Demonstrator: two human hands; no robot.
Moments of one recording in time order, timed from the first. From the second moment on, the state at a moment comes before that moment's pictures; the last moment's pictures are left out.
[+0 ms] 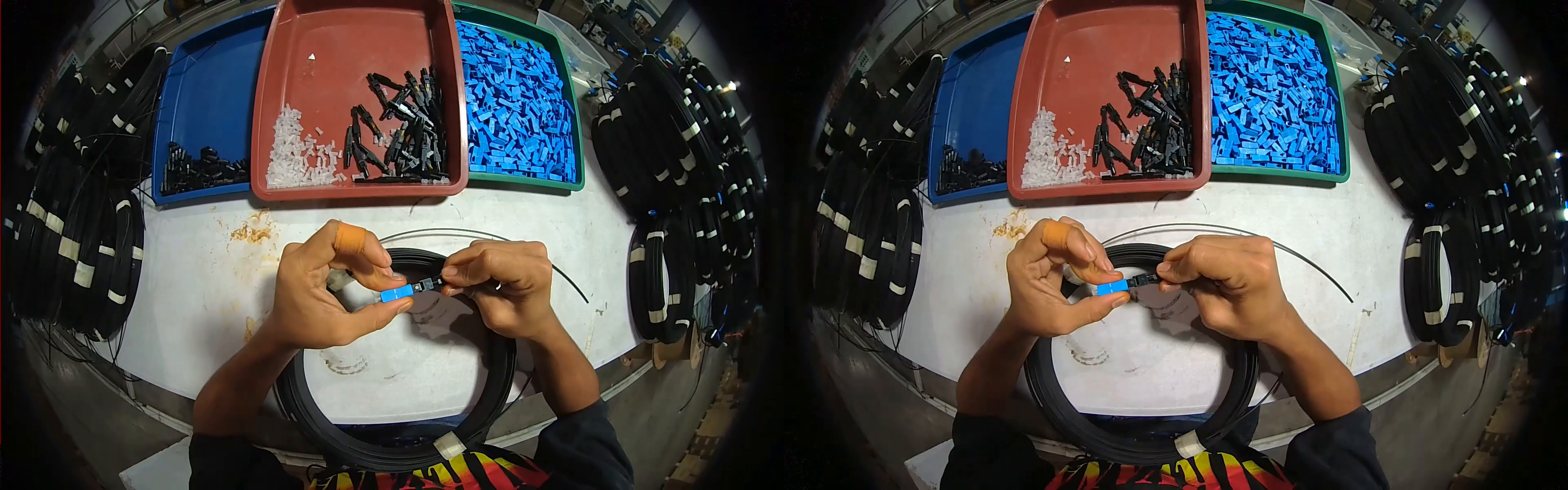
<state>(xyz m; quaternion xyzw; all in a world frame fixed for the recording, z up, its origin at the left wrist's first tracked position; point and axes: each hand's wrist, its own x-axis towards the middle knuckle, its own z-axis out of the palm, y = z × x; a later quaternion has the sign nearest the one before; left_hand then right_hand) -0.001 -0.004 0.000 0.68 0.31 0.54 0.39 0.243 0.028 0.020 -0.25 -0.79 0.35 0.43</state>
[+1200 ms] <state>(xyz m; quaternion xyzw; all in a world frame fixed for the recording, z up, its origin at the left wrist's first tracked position) 0.002 0.002 0.007 0.82 0.26 0.49 0.13 0.235 0.023 0.016 -0.17 -0.88 0.07 0.44</state>
